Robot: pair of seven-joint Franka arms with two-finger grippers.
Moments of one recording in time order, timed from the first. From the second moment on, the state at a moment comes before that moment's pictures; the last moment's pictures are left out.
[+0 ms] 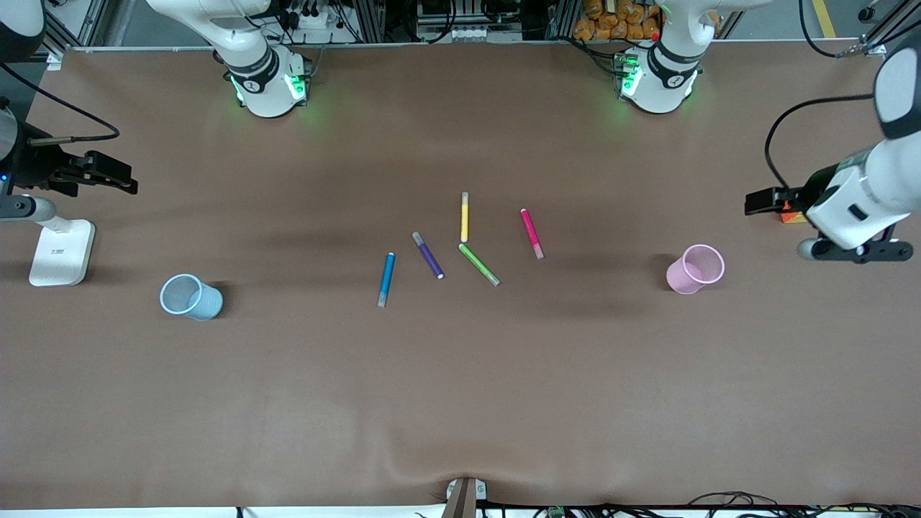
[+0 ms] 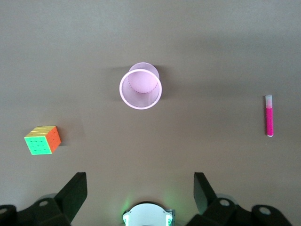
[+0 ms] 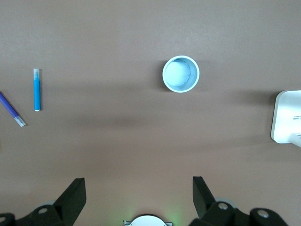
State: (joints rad) left arm -0.04 0.17 -0.03 -1.57 0.02 1.49 -0.06; right arm 0.02 0.02 -0.05 -1.60 0.02 1.46 -0.05
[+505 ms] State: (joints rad) left arm -0.13 0.27 -0.05 -1.58 0.01 1.59 -0.24; right arm 0.05 0.08 -0.05 -1.60 0.02 1.46 -0.05
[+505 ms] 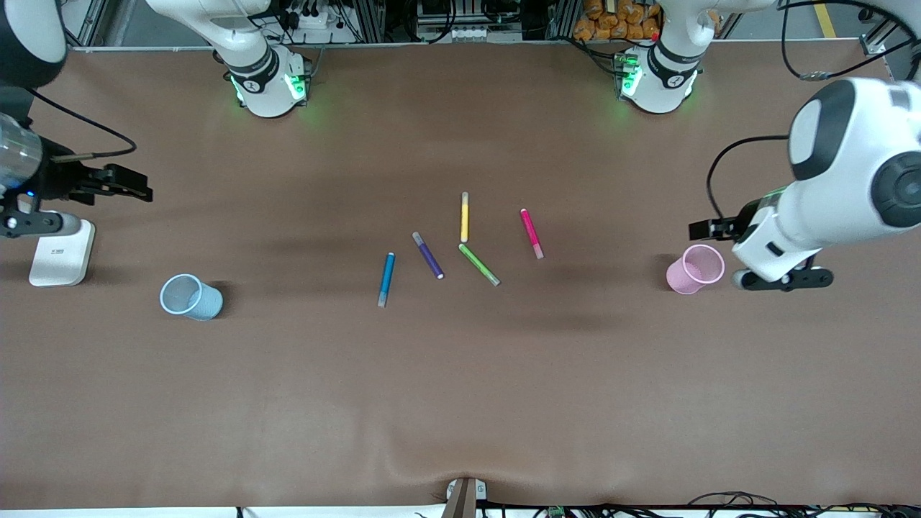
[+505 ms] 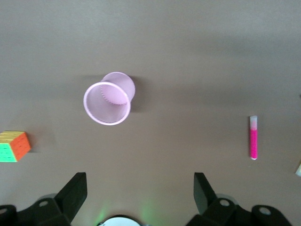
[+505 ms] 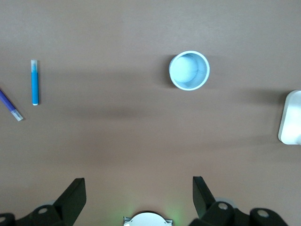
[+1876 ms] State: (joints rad) left arm -0.32 0.41 -0.16 -1.84 0.00 2.06 -0.71; right arm 0.17 0.29 -0.04 -1.60 0.12 1.66 -0.05
